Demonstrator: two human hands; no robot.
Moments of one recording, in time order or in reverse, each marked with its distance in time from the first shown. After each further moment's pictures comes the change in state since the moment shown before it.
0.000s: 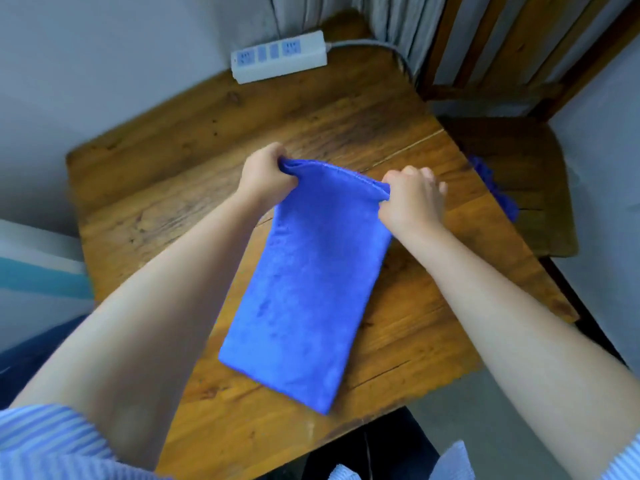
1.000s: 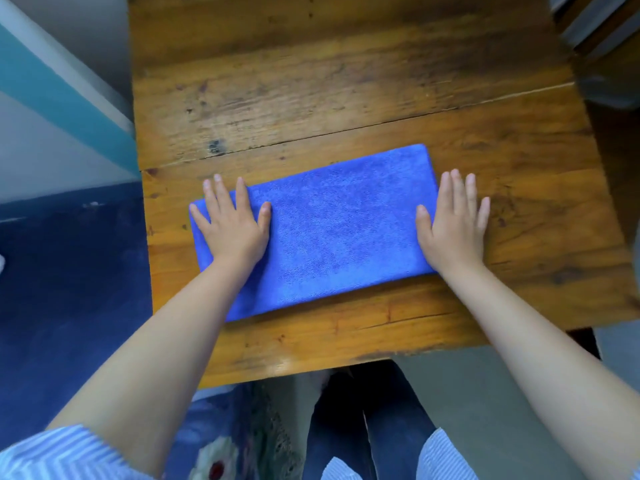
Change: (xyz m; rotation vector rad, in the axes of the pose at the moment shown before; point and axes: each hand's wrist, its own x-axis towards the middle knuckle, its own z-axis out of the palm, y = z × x) left_hand -0.159 -0.202 0.031 0.457 0.154 -0.415; right_hand -0.086 0.006 0.102 -0.086 -0.077 -0.180
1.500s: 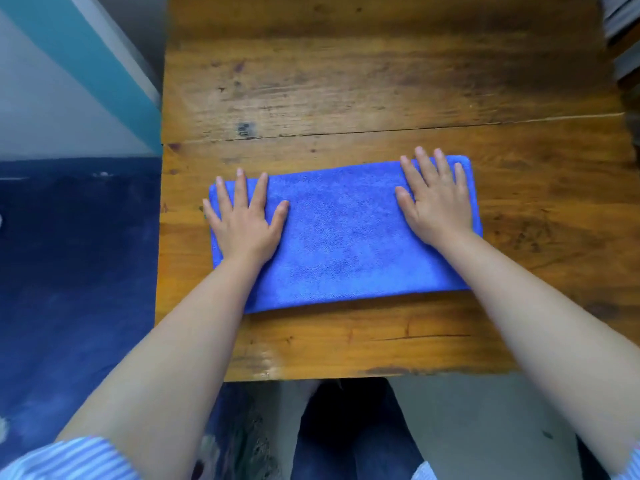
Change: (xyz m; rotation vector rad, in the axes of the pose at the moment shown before) left_hand 0.001 -0.022 0.021 -0.128 0.029 -0.041; right_hand 0.056 -0.039 0.027 -0.190 -0.070 -0.360
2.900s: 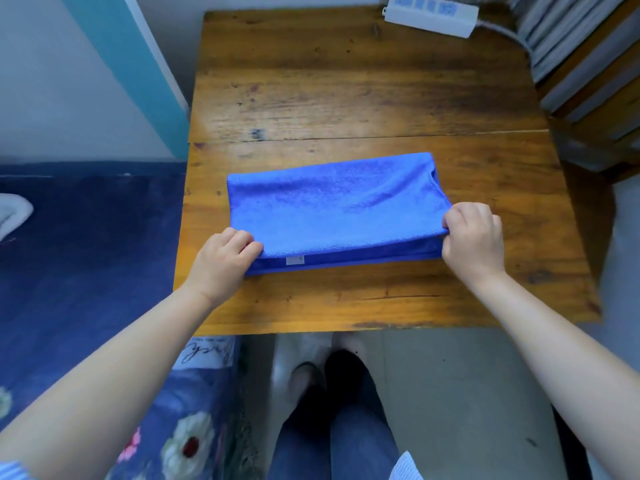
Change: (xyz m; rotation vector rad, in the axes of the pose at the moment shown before) left_hand -0.100 -0.058 -0.060 0.197 0.295 0.887; right_hand -0.123 0.024 -0.049 -0.102 0.488 -0.133
